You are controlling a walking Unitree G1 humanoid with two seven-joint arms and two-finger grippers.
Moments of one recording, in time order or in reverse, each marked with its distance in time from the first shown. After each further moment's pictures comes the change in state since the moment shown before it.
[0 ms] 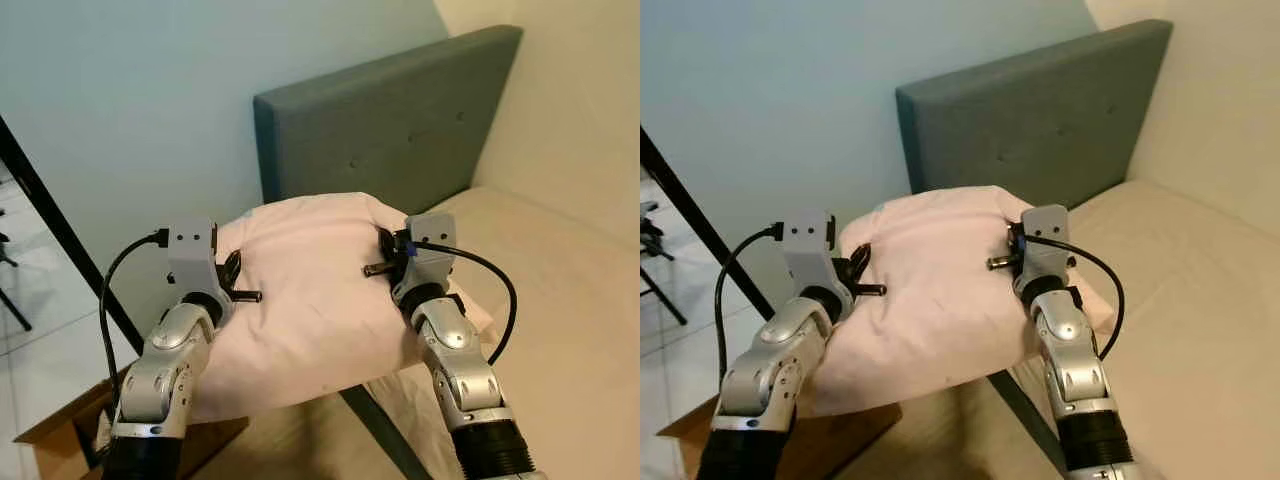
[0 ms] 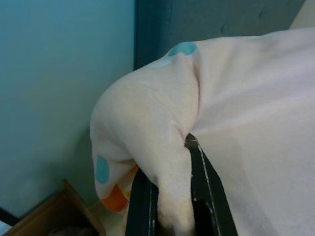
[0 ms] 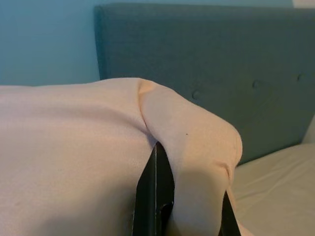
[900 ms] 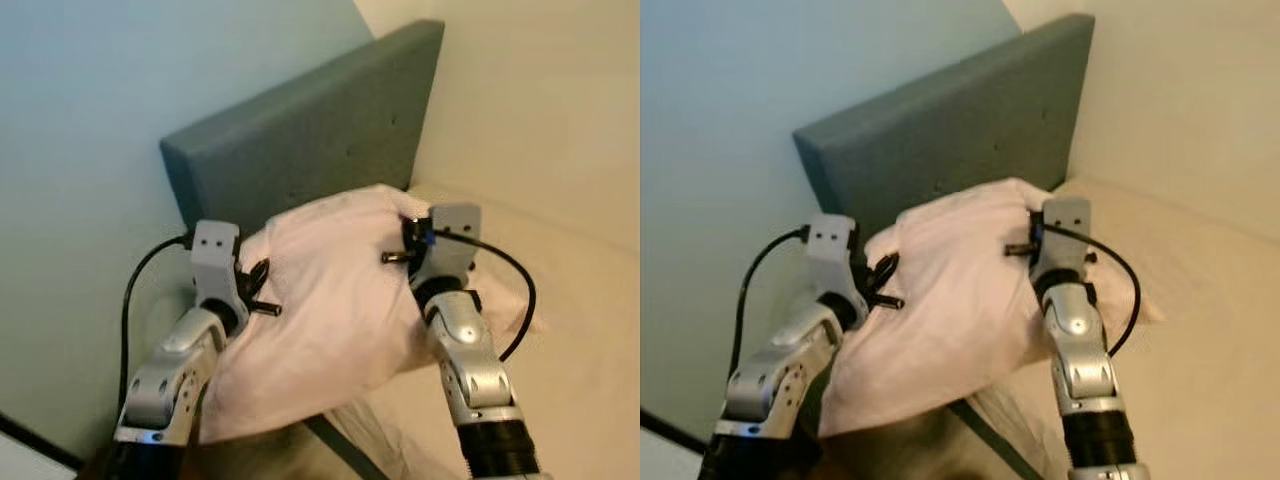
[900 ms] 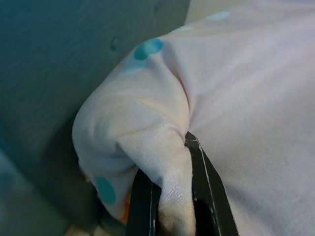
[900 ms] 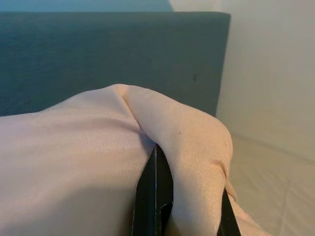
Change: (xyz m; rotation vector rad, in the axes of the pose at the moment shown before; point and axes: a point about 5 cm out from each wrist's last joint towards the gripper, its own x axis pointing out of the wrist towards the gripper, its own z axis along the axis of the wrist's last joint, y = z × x) left arm -0.003 -0.019 -0.002 0.000 0.022 -0.197; right arm -0.001 -0.016 0.013 -0.005 -0.040 -0.138
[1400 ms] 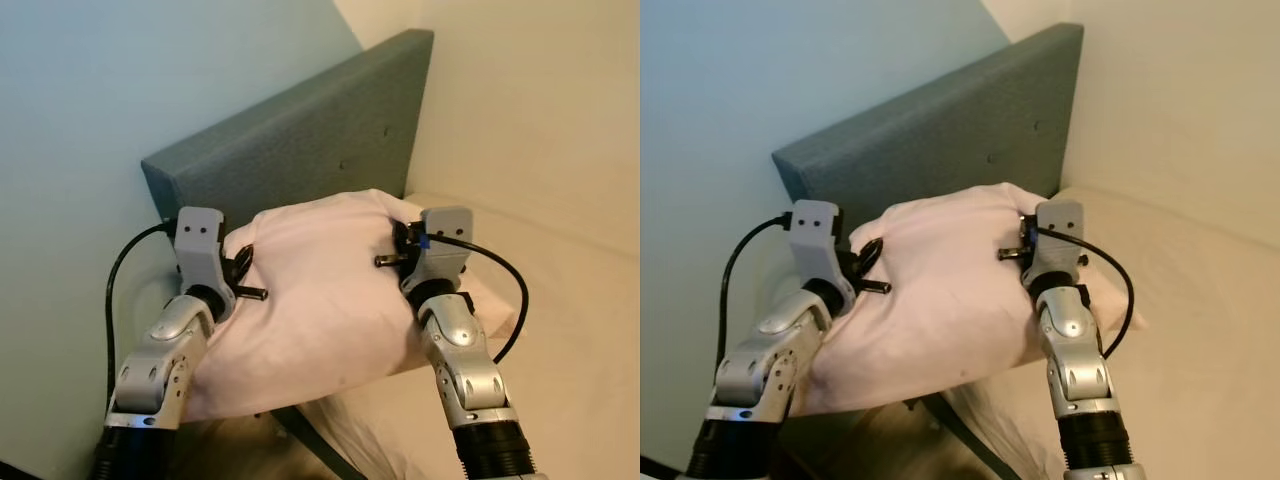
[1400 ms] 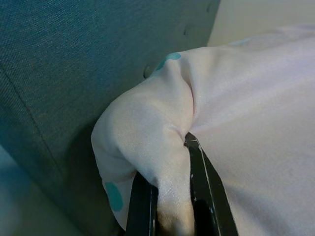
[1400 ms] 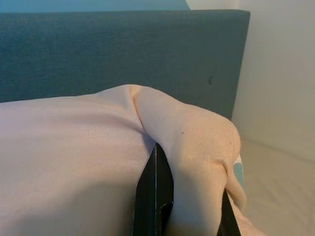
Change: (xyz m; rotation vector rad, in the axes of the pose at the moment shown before) left arm 0.002 0.020 0.011 0.029 -0.031 0.090; right arm -0.001 0.013 -0.004 0.023 0.014 0.062
